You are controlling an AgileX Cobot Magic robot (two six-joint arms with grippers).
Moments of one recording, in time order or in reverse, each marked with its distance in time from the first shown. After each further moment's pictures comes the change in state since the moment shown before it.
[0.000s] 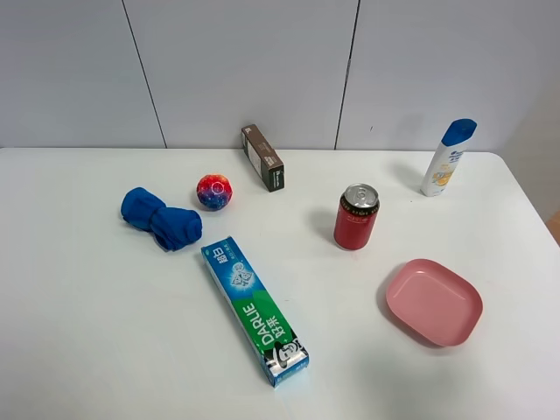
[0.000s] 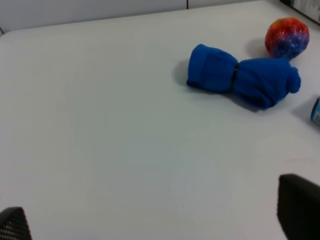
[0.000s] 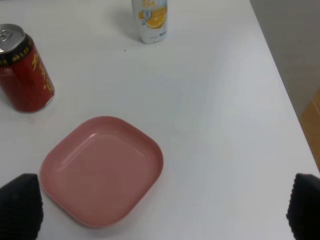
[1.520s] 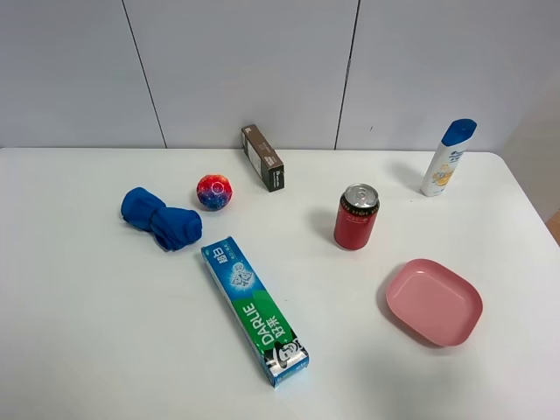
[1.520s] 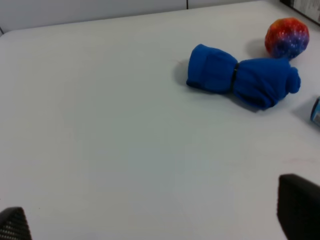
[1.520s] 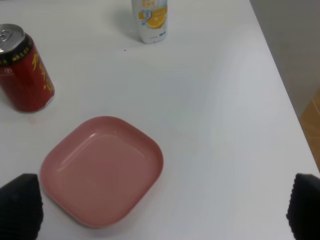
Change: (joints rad) left arm 0.000 0.000 0.000 0.000 0.000 0.000; right arm 0.000 0.000 0.000 0.000 0.000 0.000
